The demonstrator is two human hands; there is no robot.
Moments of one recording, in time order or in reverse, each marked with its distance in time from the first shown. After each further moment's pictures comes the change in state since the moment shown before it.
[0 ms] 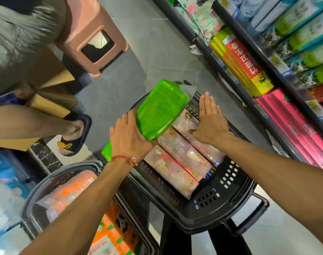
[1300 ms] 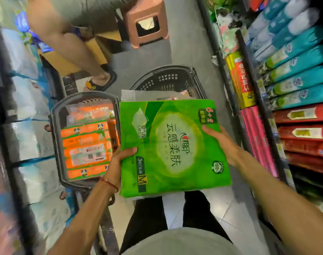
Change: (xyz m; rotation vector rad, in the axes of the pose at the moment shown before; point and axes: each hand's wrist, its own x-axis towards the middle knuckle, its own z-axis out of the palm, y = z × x) left_hand -0.341 0.054 -0.054 -1.860 -0.090 -0.890; right_hand -0.245 0.082 -0.062 1.365 -0.412 0.075
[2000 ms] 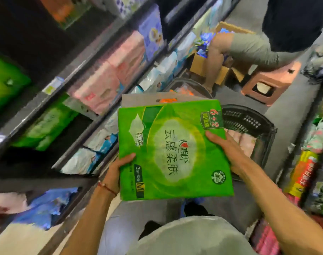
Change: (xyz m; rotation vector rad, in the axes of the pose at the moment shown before) left_hand -0.361 -0.226 -0.086 -0.685 0.375 0.425; right_hand -0.270 0.007 0.158 -0.544 -0.739 -0.118
